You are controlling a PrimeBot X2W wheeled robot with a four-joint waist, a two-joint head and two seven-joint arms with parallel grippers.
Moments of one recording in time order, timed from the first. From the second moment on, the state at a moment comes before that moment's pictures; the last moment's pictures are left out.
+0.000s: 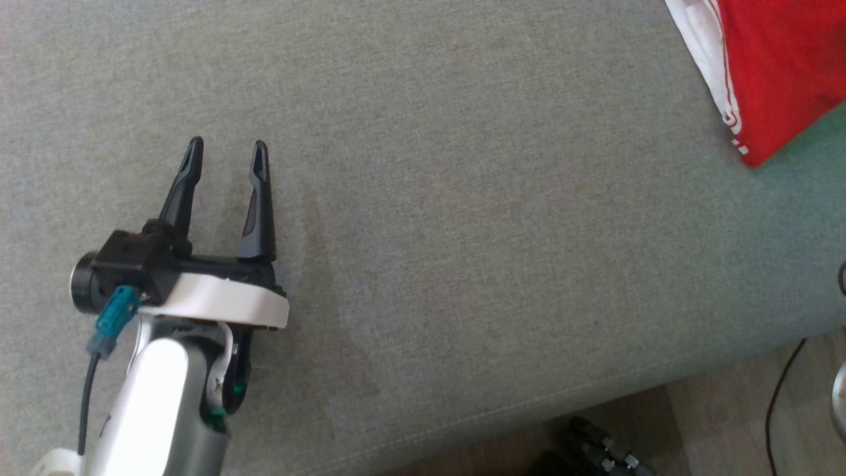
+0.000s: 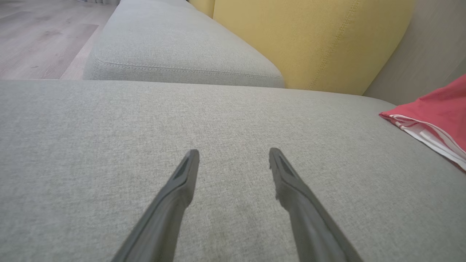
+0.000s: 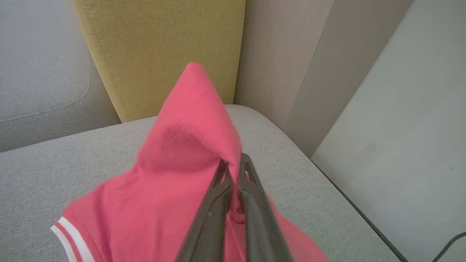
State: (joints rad) left arm -0.23 0.14 -0.24 -0.01 -0.23 0.09 -0.17; right arm -0.98 -0.25 -0.38 0.73 -0.02 0.12 0.21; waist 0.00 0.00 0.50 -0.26
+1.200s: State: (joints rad) left arm -0.23 0.14 -0.26 0.01 -0.26 0.11 -0.20; right arm -0.97 -0.20 -0.44 0.65 -0.18 0.12 0.25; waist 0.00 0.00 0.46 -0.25
